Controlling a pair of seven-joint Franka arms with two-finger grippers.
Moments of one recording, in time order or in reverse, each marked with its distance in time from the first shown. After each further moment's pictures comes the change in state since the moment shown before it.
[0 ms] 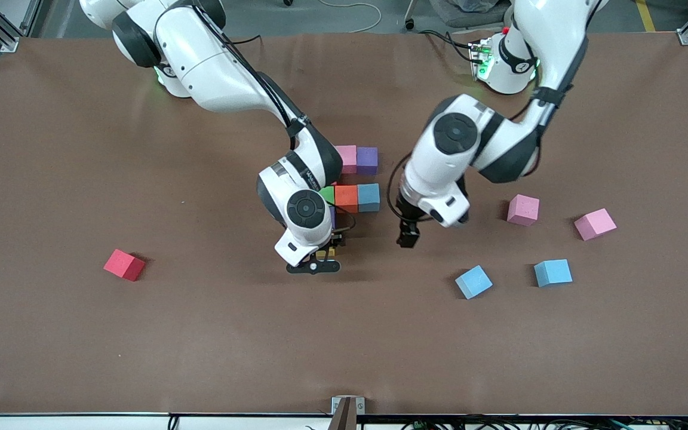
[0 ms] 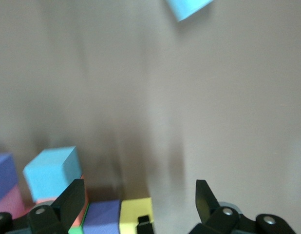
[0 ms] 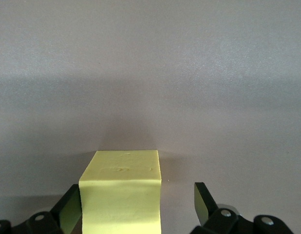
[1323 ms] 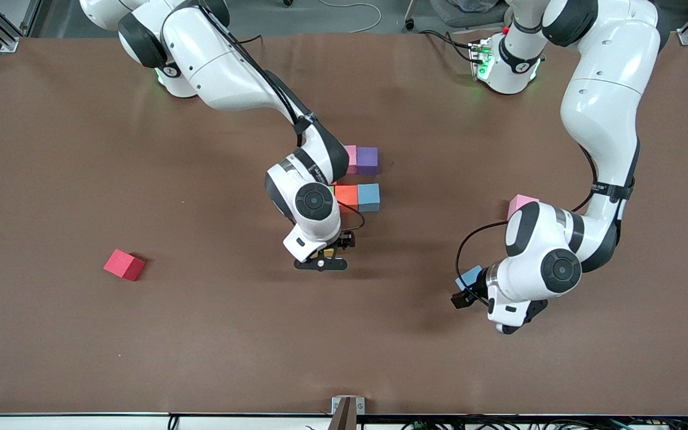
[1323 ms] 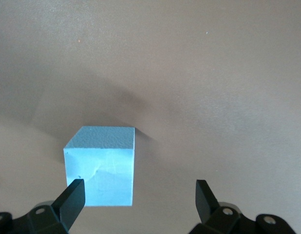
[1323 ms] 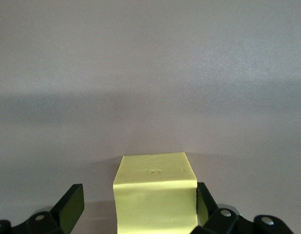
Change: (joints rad) left arm 0.225 0.398 0.018 0.390 -0.009 -0.189 1.221; right arm 0.026 0.014 0.002 0.003 0.001 0.070 0.082
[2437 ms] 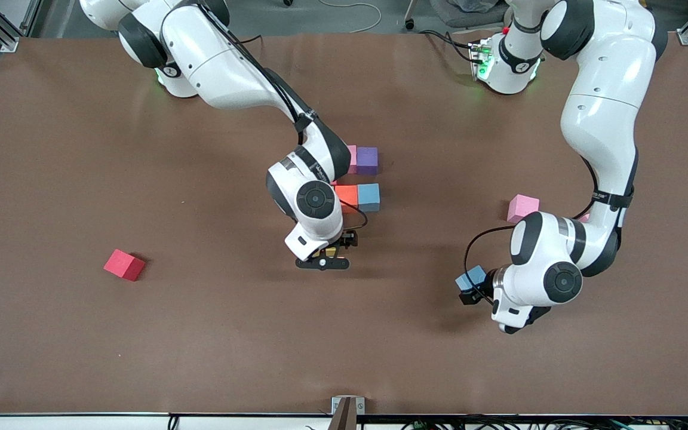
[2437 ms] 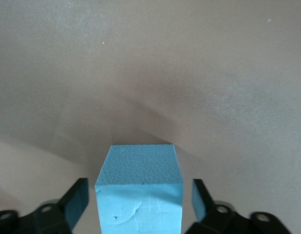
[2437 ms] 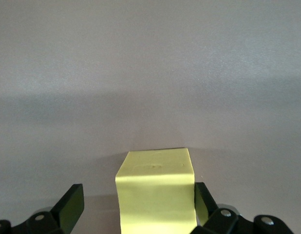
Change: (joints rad) left arm 0.002 0.050 0.045 0.003 -0.013 -0.030 0.081; right arm -0.008 -0.005 0.015 0.033 0.002 -0.045 0.017
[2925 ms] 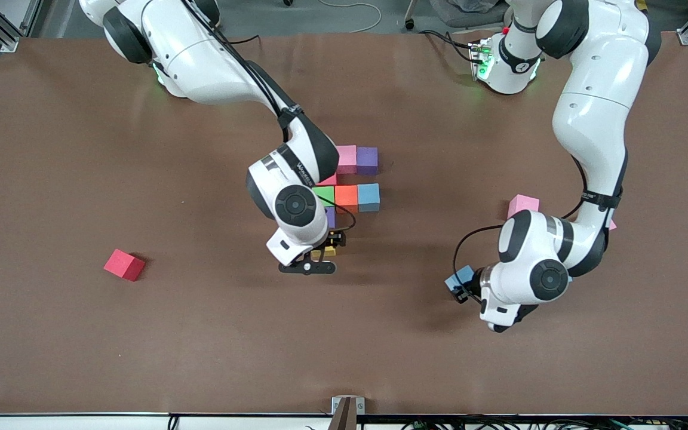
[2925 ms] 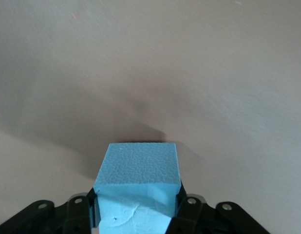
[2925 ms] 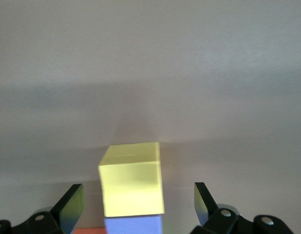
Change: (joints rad) left arm -0.042 -0.005 -0.032 0.025 -0.005 0.001 -0.139; right arm -0.068 -0.059 0.007 0.022 0.018 -0.134 -0.086
